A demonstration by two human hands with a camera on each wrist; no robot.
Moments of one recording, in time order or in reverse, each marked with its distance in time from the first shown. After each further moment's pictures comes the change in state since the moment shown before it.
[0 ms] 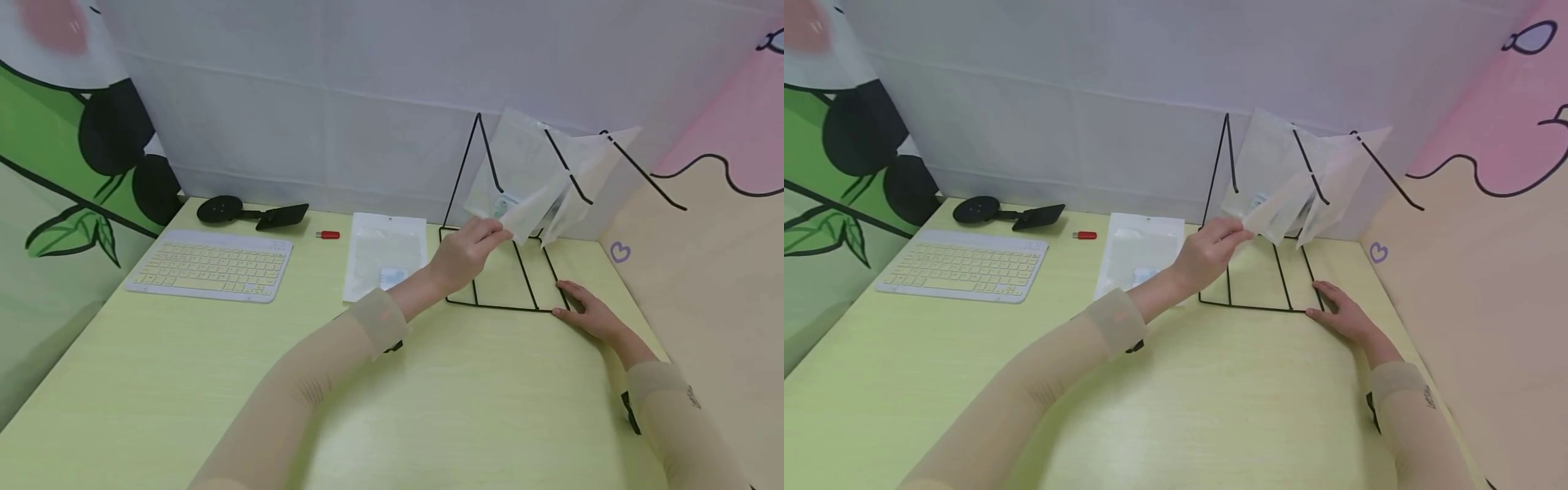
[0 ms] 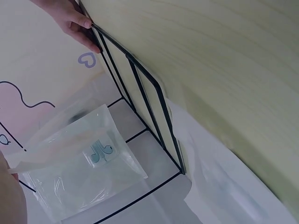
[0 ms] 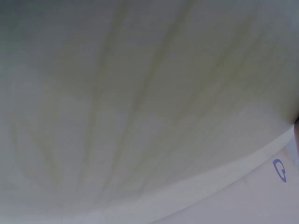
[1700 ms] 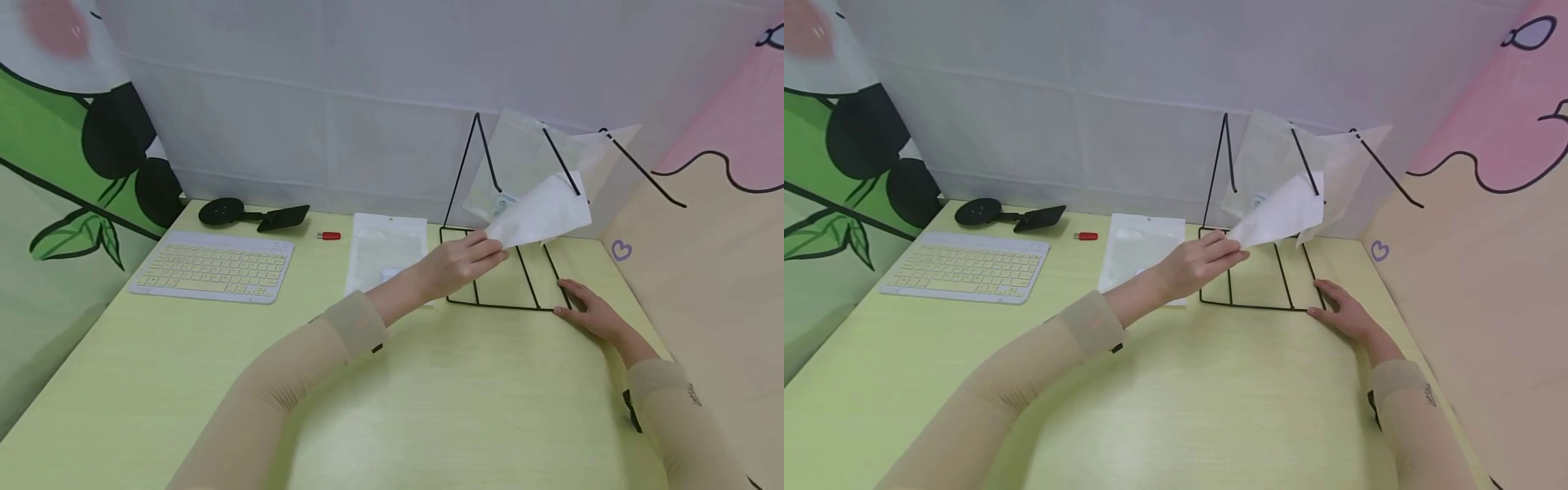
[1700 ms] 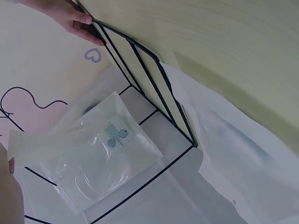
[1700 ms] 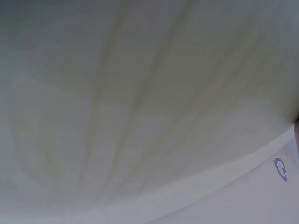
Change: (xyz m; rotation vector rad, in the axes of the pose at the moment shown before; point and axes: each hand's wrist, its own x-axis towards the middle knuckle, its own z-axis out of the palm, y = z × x) left_hand 0.000 -0.003 -0.033 -0.006 -0.017 0.330; right_hand 0.001 0.008 0.000 0.005 -0.003 0.007
